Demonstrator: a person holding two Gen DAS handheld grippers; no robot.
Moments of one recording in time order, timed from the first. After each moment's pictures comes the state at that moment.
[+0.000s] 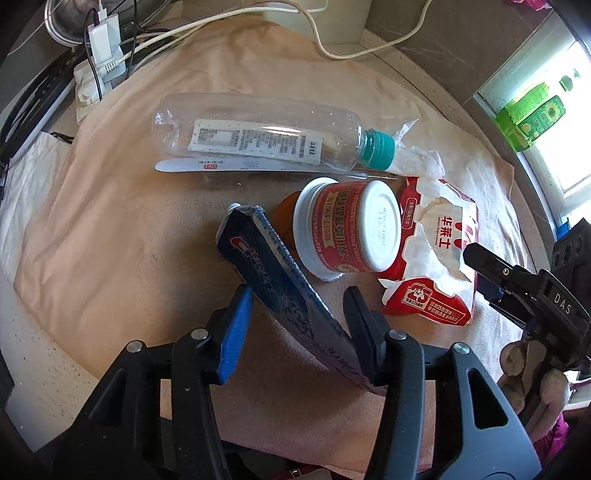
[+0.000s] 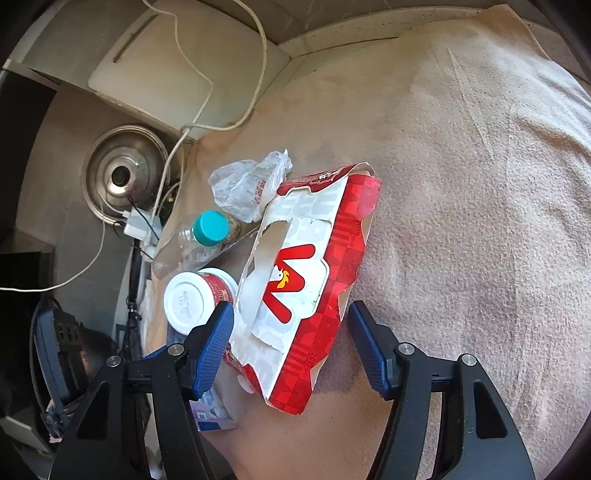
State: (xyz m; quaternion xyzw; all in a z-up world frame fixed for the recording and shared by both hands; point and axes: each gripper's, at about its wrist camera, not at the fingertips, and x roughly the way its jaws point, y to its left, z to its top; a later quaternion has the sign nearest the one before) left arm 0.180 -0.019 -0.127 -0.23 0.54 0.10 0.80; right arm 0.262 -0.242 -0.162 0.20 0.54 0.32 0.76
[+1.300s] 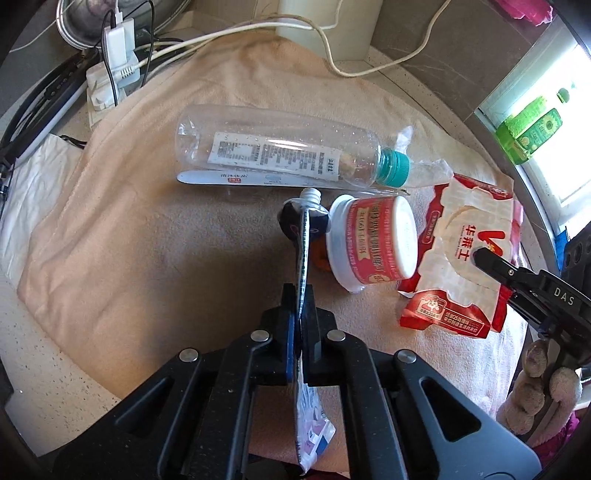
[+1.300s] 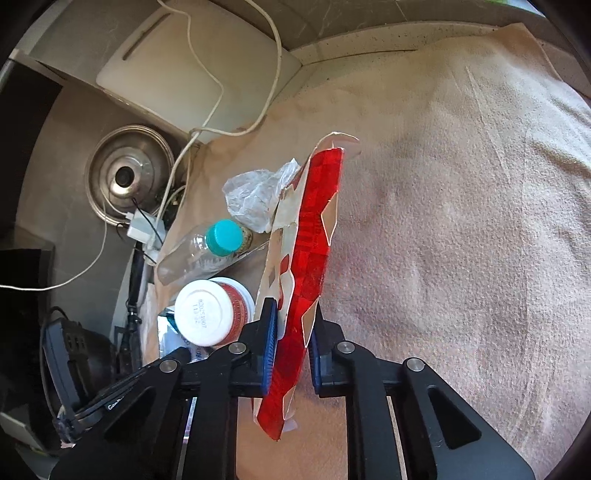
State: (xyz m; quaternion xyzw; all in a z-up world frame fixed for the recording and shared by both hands) left arm 0.166 -0.003 -0.126 -0.24 0.51 0.11 0.82; right arm 0.263 -0.236 -0.146 0.19 0.52 0.32 0.77
